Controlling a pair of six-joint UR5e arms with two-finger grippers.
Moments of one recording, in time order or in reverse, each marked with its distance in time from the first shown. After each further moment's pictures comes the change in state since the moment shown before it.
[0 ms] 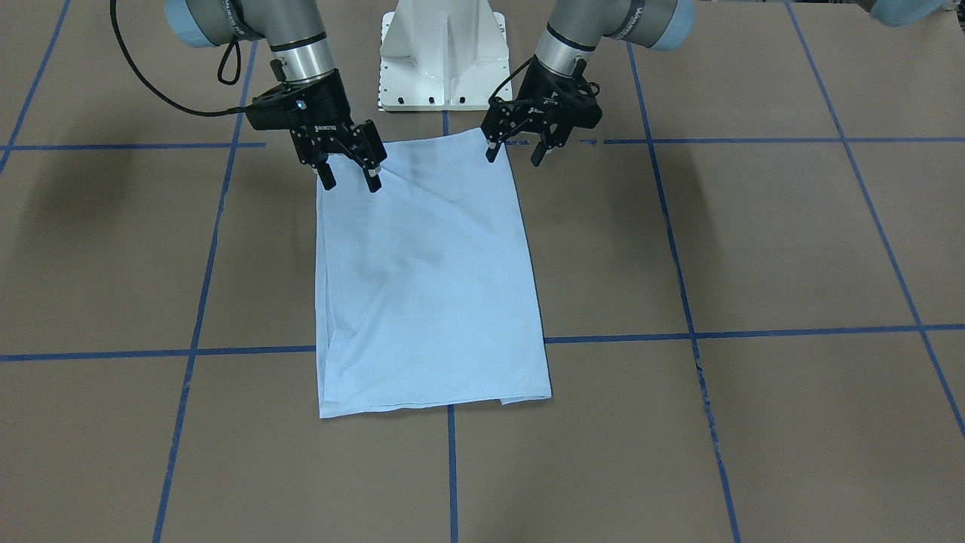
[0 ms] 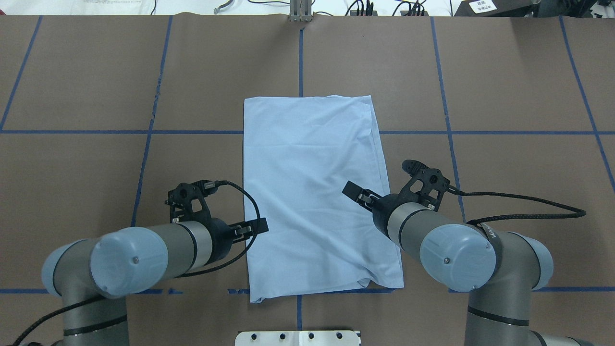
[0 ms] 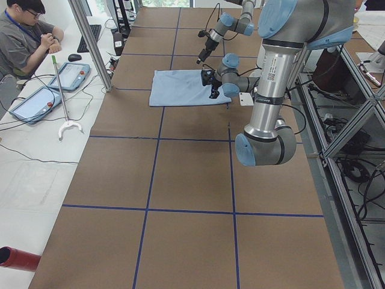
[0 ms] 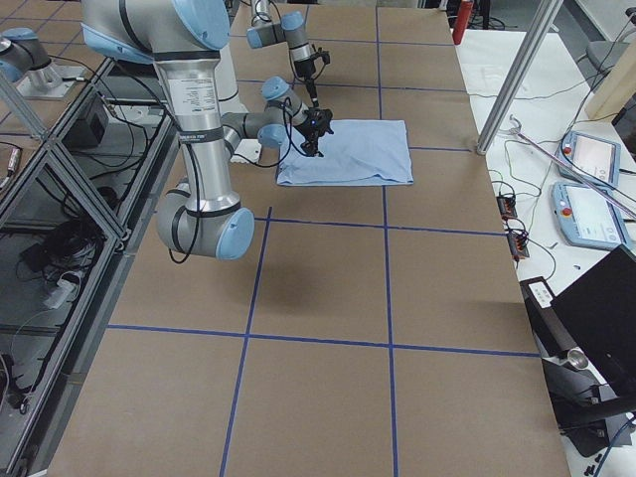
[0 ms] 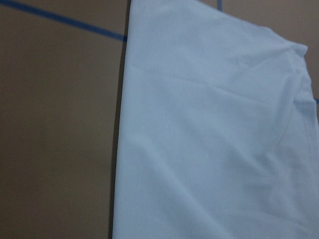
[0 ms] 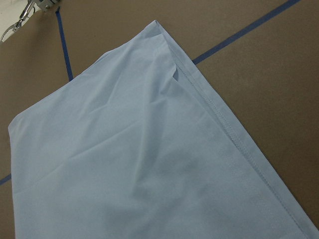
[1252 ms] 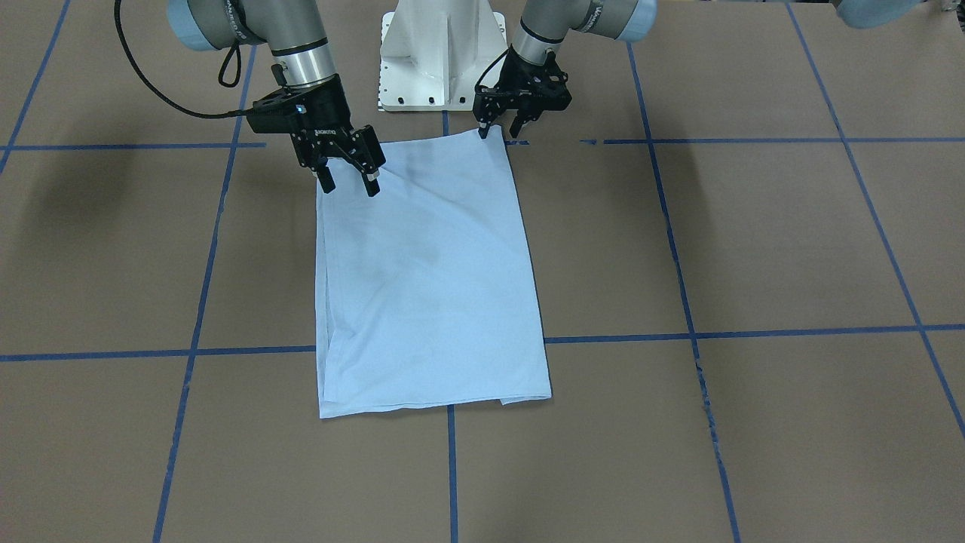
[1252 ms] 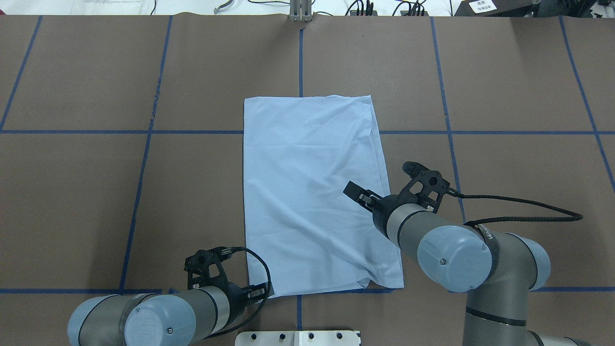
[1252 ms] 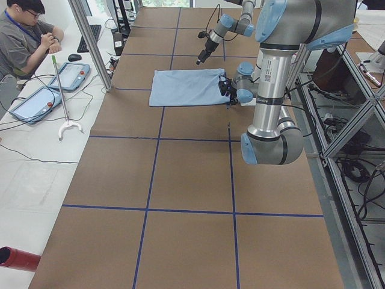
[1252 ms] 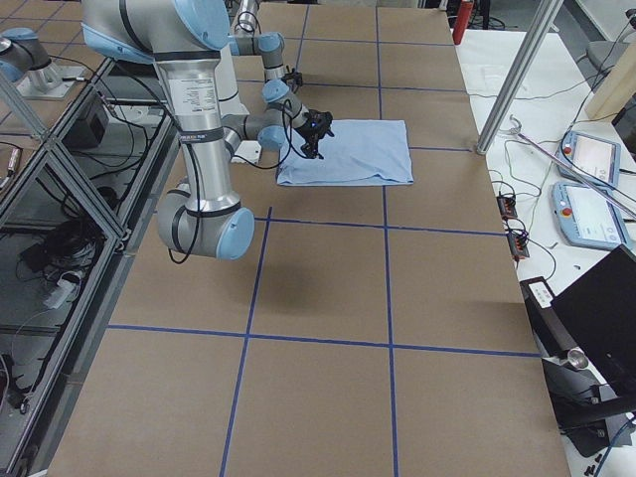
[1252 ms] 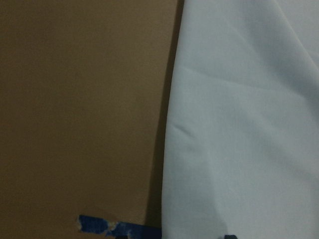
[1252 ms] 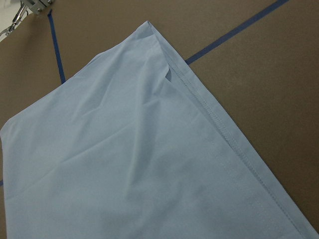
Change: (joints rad) left arm 0.157 0.001 0.066 0.005 0.019 -0.110; right arm -0.004 0.000 -0.013 0.000 -0.008 0.027
